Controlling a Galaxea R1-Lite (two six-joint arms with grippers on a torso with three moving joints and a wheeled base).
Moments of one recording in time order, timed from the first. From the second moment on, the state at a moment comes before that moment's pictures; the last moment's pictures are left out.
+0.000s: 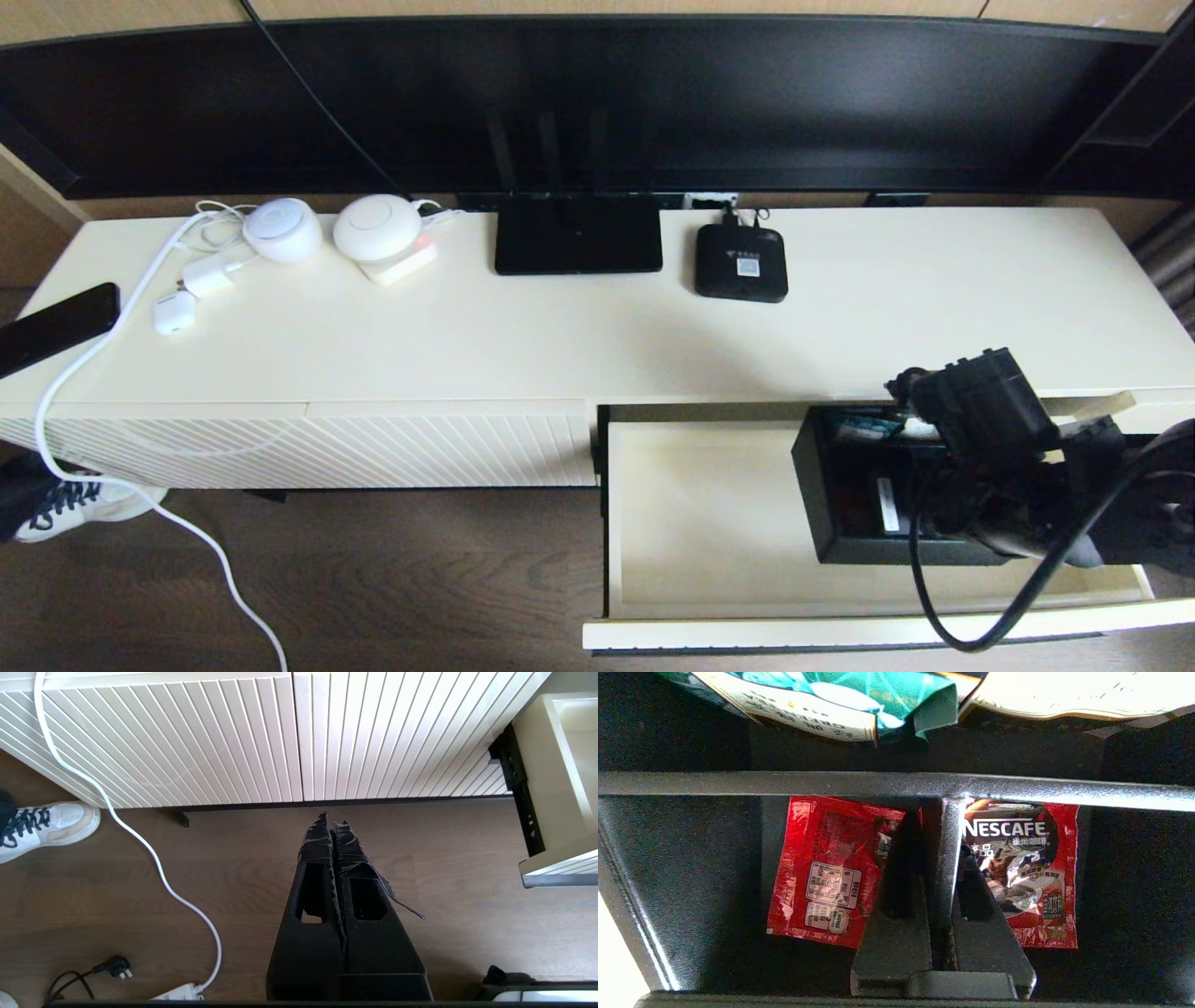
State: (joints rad) left arm 0.00 0.00 0.00 0.00 0.00 0.03; right arm 0.42 1.68 -0.84 -0.03 -0.38 0.35
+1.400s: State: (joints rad) left arm 0.00 0.00 0.00 0.00 0.00 0.03; right arm 0.40 1.93 -0.85 -0.21 -0.39 0.35
